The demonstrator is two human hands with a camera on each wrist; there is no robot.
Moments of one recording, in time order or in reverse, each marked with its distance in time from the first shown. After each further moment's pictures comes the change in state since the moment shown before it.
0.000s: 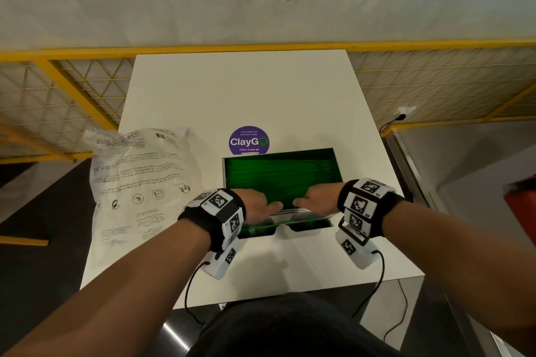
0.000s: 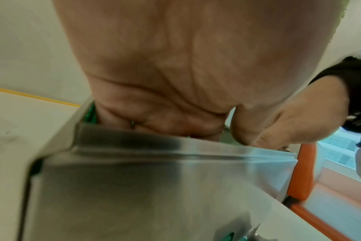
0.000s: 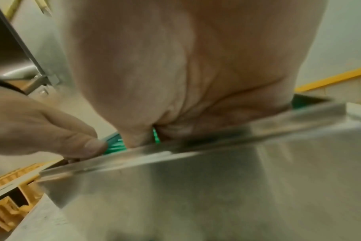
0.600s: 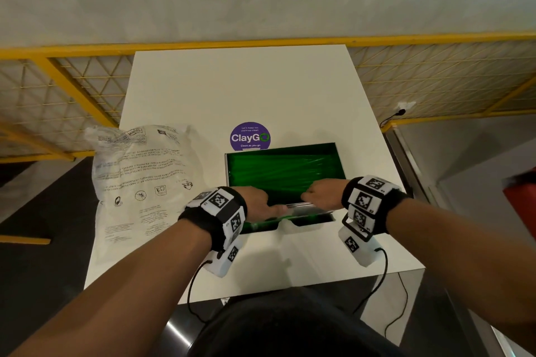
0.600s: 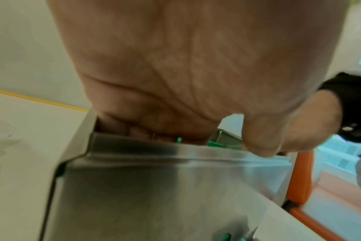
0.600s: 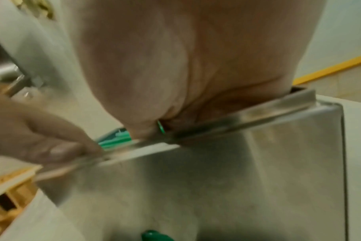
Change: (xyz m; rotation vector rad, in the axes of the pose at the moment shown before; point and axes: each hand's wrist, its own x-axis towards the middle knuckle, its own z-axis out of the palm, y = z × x) left_hand 0.003 -0.007 0.009 0.073 -0.008 0.028; right_hand -0.005 -0.004 0.003 0.103 0.042 0.076
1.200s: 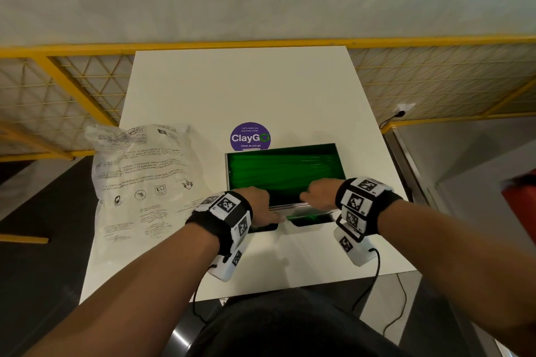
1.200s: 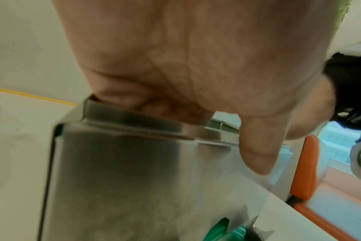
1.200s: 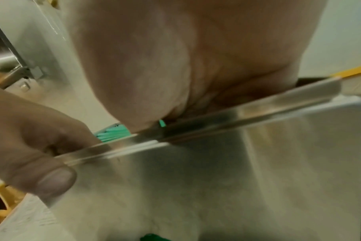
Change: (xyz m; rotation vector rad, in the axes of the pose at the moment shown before) left_hand 0.010 0.002 0.006 0.069 0.060 -0.010; right_hand 0.011 -0.002 0.002 -0.188 0.003 -0.005
